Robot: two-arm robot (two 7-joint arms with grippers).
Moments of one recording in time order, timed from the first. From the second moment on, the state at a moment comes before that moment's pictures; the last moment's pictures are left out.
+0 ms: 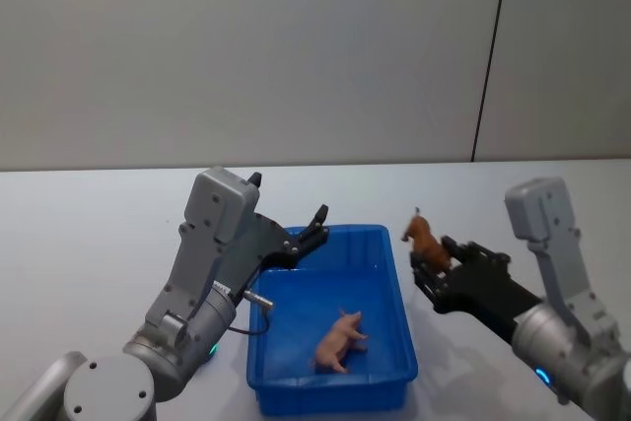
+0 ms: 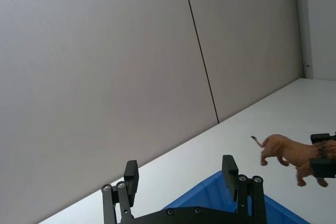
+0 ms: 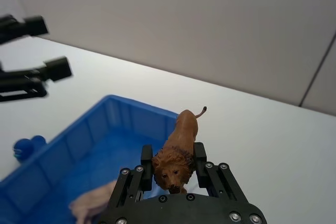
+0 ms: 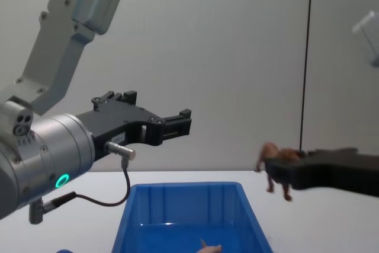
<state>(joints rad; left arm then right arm) -0.24 0.38 0.45 -1.63 -0.20 0.01 -0.01 0.12 0.23 -0.30 -1.69 0.18 0.32 0.20</state>
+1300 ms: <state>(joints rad) -0.24 0.38 0.45 -1.63 -0.20 0.01 -0.01 0.21 0.18 -0.34 -1.60 0.15 0.37 0.34</state>
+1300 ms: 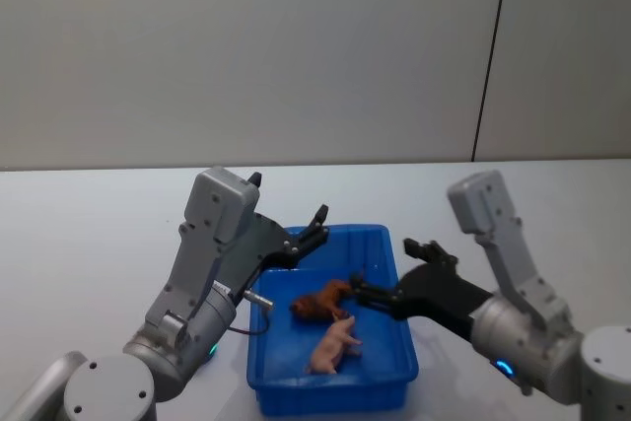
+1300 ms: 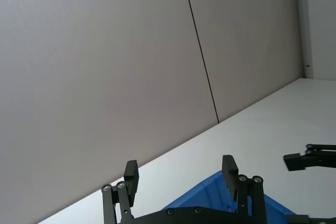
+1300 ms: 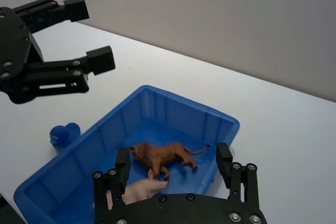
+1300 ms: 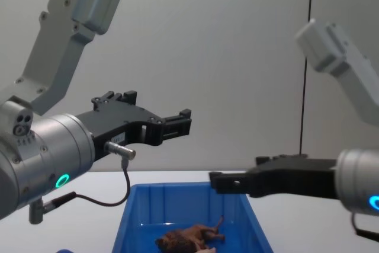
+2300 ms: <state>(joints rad) -0.21 0.41 0.44 -1.65 -0.18 0.05 0.04 0.06 0.31 -0.29 -1.74 0.21 0.35 0.26</state>
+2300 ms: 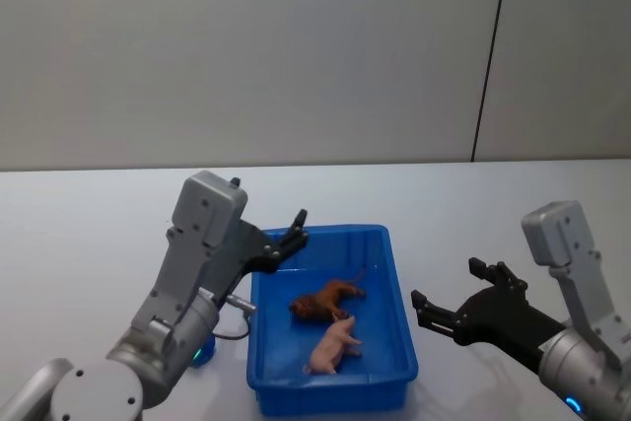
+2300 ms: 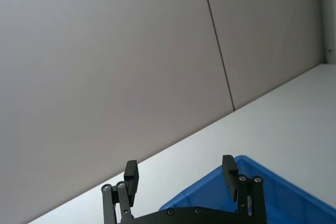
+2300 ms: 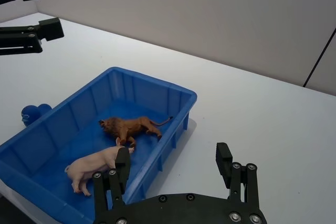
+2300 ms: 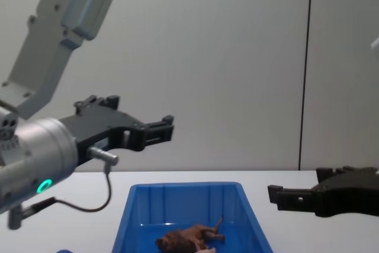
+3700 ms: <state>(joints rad) -0.08 0.53 0.37 -1.60 -0.26 0.13 0.05 0.04 0.32 -0.28 -1.75 0.22 0.34 0.25</state>
